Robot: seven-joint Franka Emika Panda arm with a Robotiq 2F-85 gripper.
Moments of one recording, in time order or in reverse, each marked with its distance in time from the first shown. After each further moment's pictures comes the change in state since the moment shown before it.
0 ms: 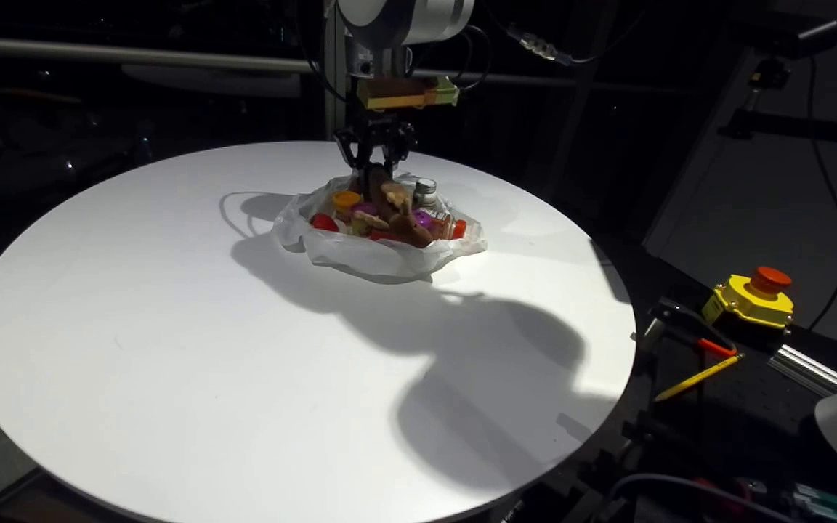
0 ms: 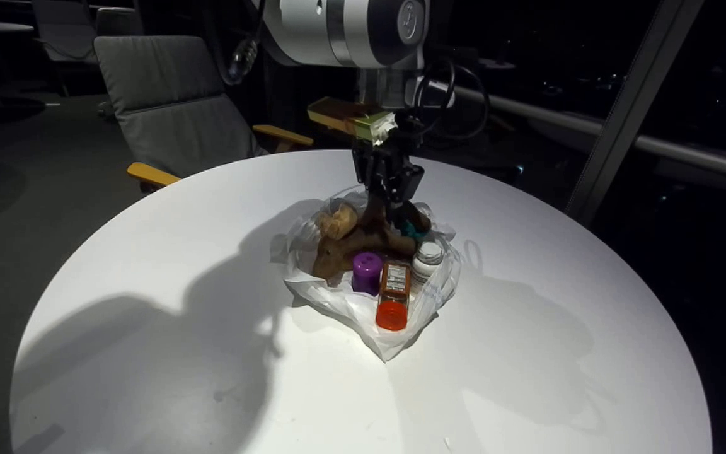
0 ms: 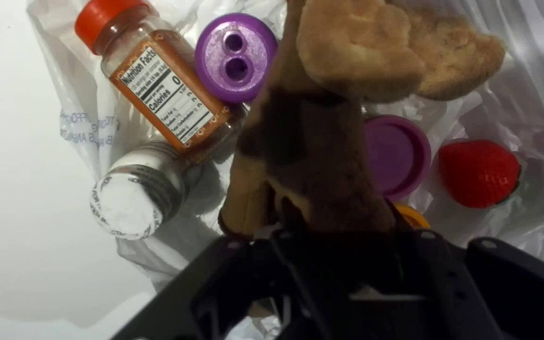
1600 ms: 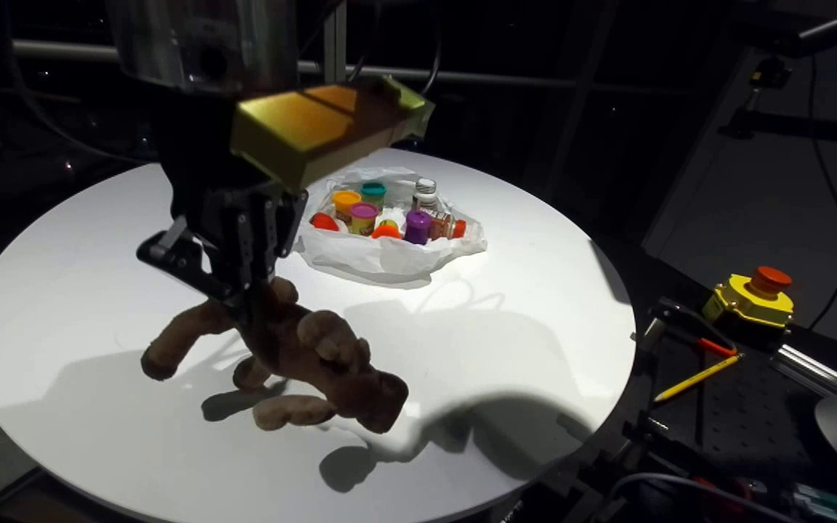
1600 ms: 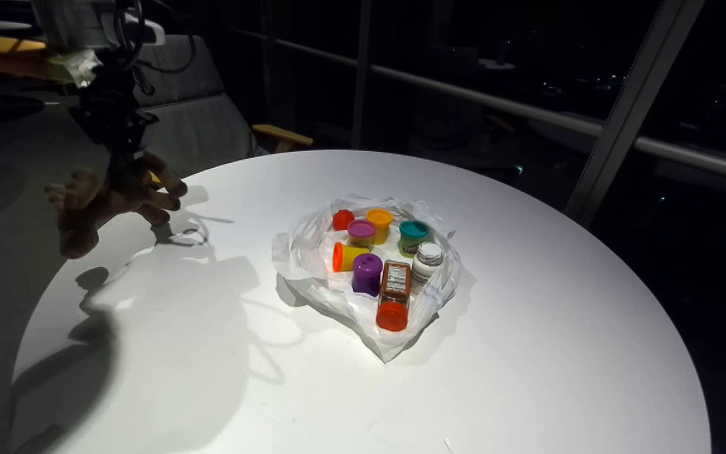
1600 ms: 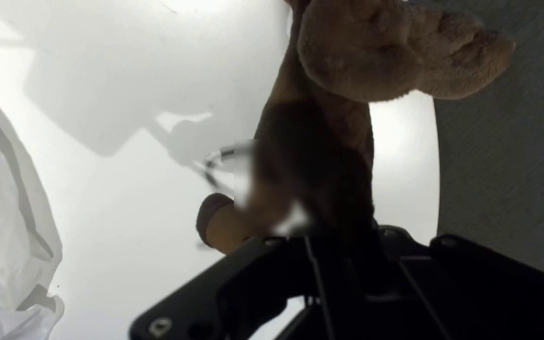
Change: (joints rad) arm 0.327 -0.320 0.287 -0.451 -0.145 0.168 0.022
